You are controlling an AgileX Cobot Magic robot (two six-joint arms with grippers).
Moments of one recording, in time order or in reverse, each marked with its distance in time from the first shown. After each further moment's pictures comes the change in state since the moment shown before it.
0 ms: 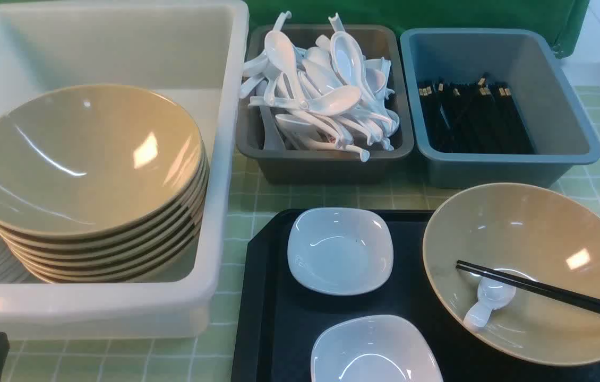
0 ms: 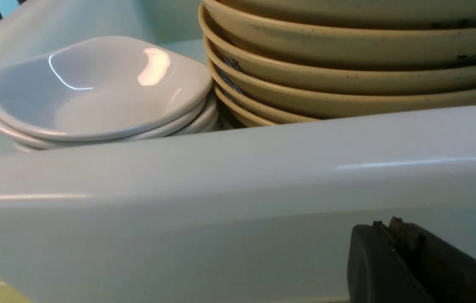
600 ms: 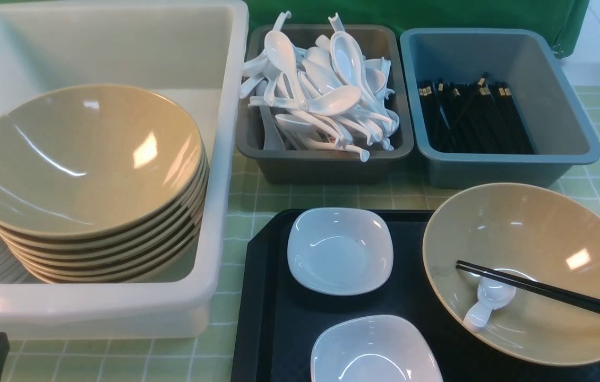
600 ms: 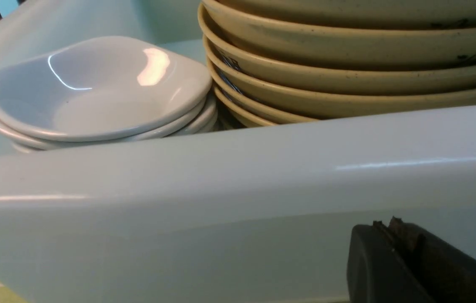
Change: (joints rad) right arm 0.000 0.000 0.000 0.000 0.000 0.000; left arm -0.012 0.000 0.000 0.000 0.000 0.001
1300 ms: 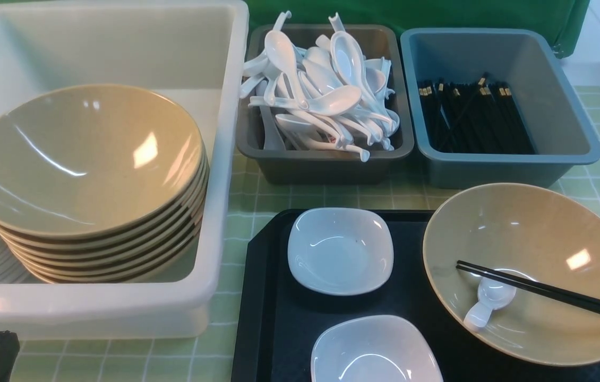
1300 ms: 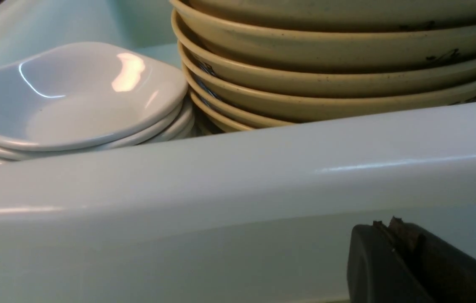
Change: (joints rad) right arm 0.000 0.000 0.000 0.000 -0.001 0.000; left arm -0.035 0.000 0.000 0.000 0.000 0.000
